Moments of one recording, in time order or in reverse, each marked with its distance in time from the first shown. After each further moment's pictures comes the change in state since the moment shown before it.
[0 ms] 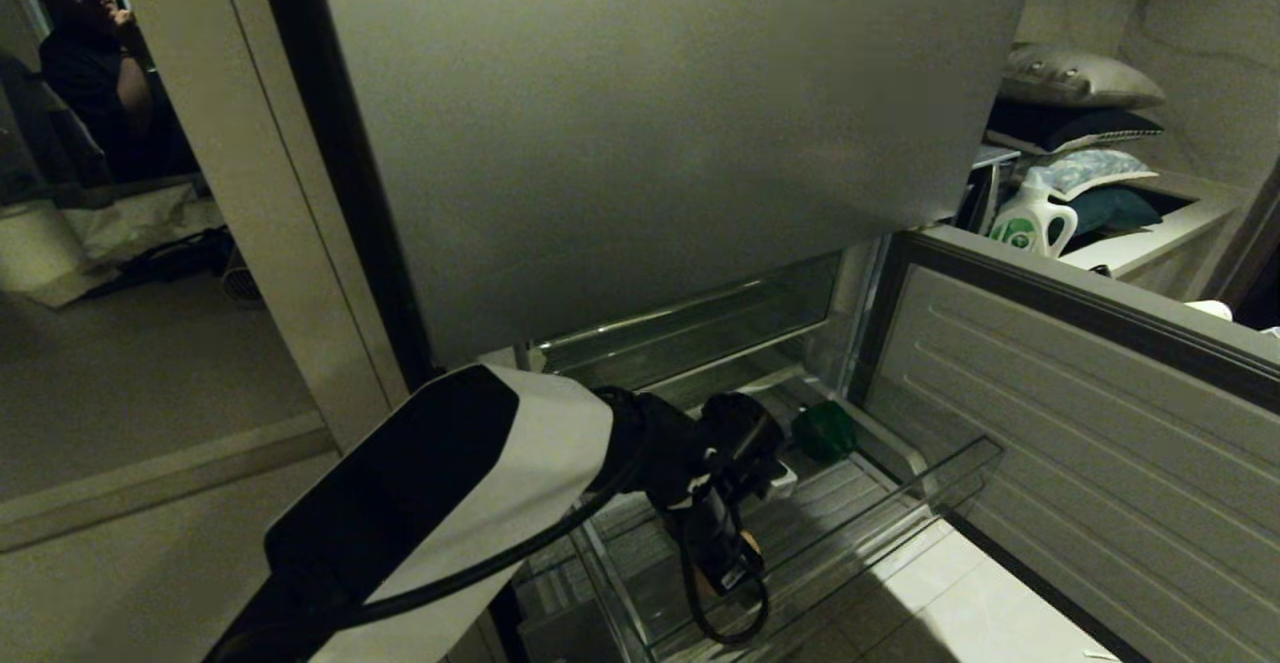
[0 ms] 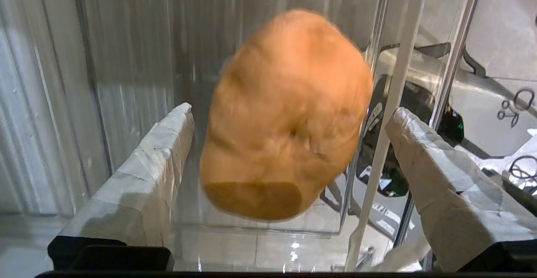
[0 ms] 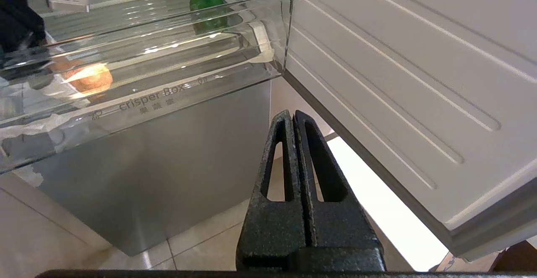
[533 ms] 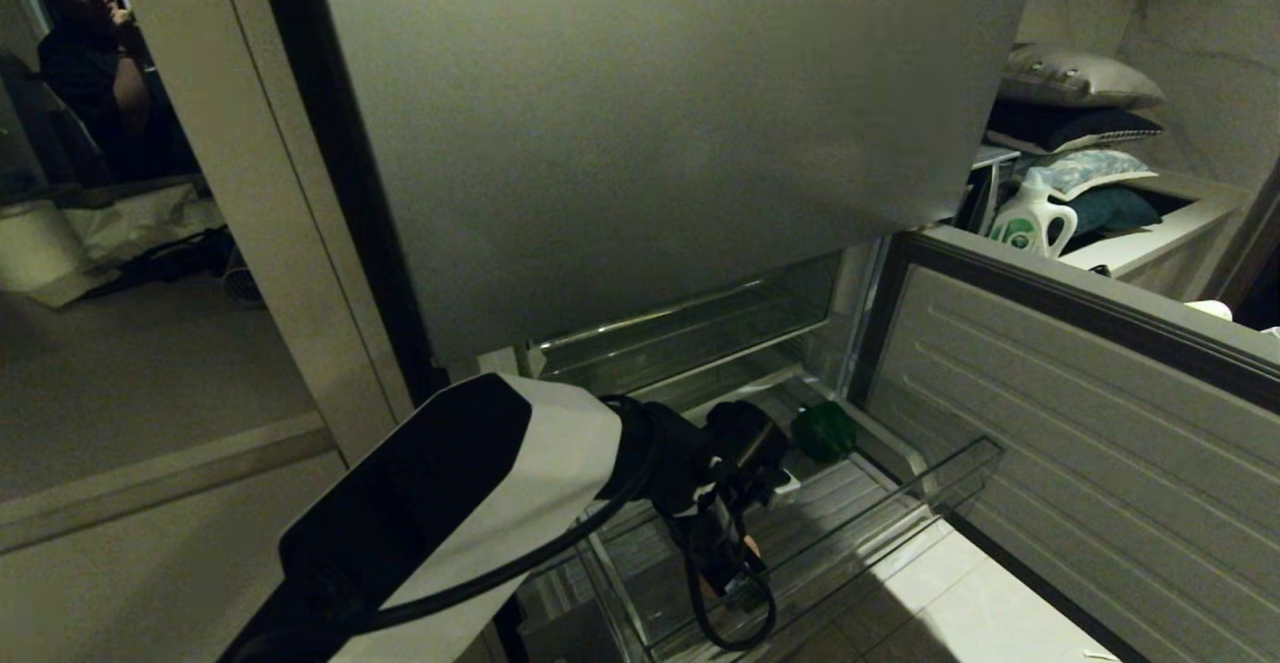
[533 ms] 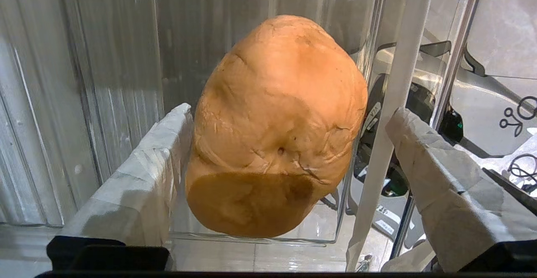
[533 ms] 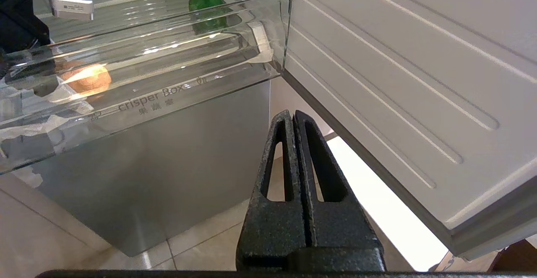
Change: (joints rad) left arm -0.006 0.020 -0.005 -0.003 0.001 -0.001; right arm 0.000 0.000 0.000 0.000 0.000 0.001
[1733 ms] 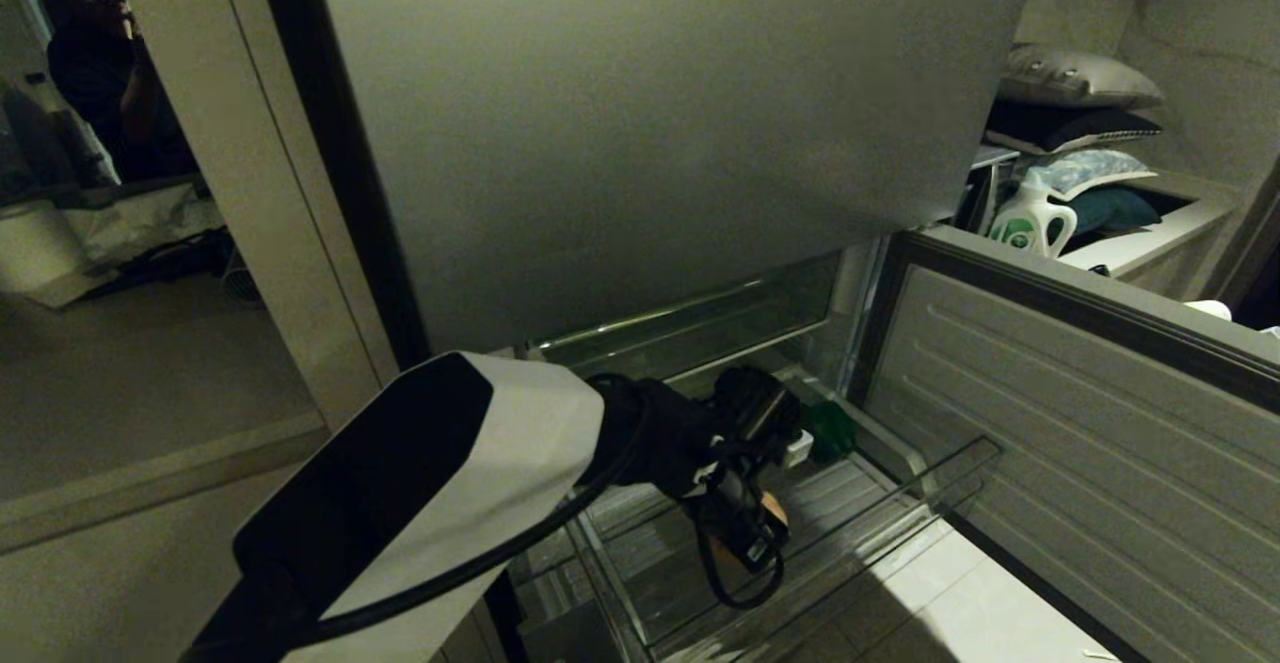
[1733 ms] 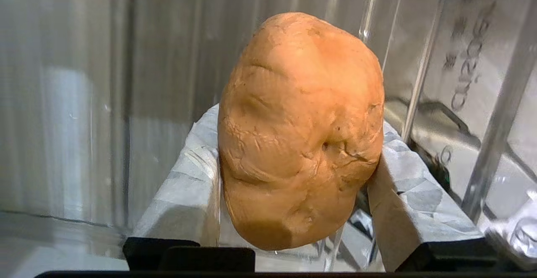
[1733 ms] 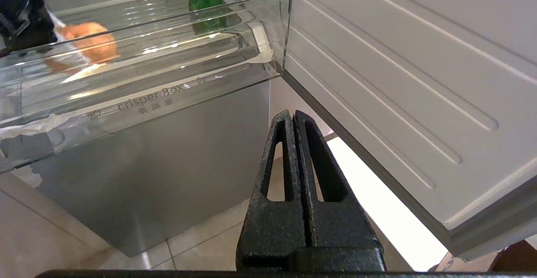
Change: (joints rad) left arm 0.000 -0.070 -0.001 -0.094 0.053 -0.083; right arm 0.000 0.000 0.002 -0.001 -0.001 -0.001
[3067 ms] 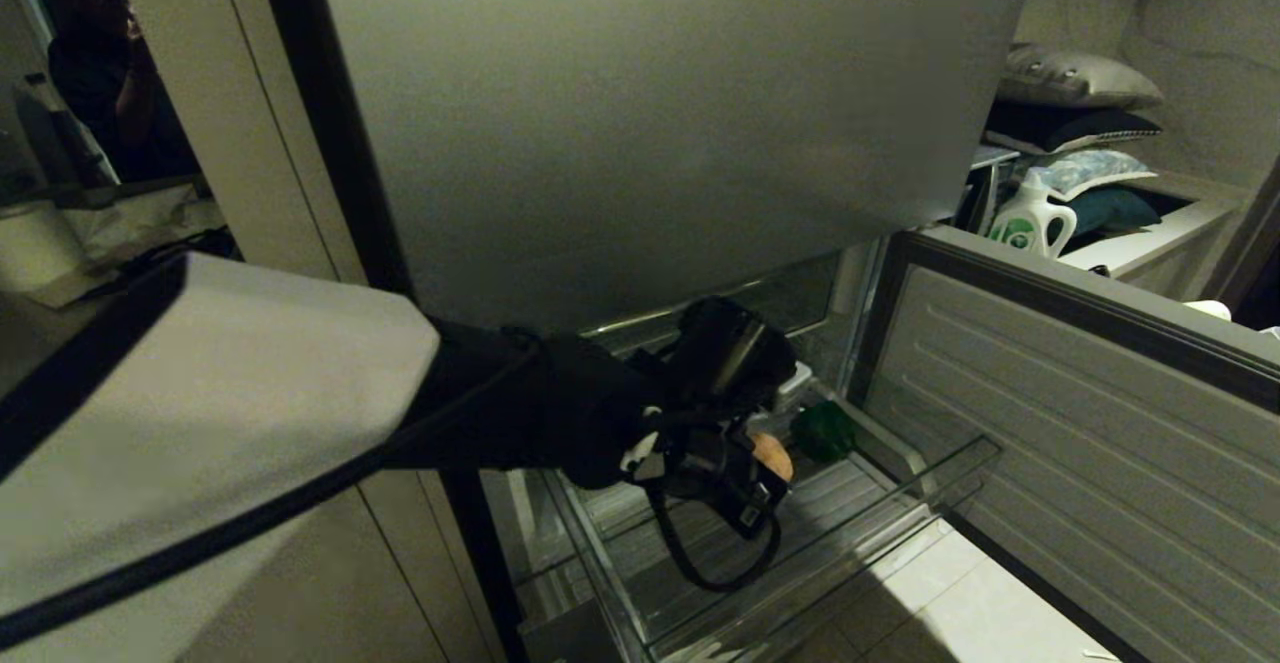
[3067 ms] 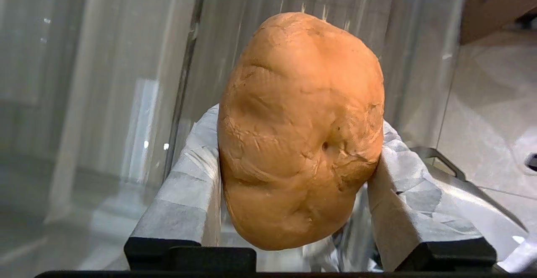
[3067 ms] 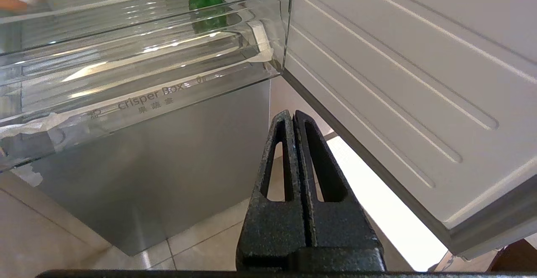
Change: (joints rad) left arm -0.028 -0.332 0.310 -0.191 0.072 -0.023; right arm 0.000 0.000 -0.003 0.002 -0.001 -0.001
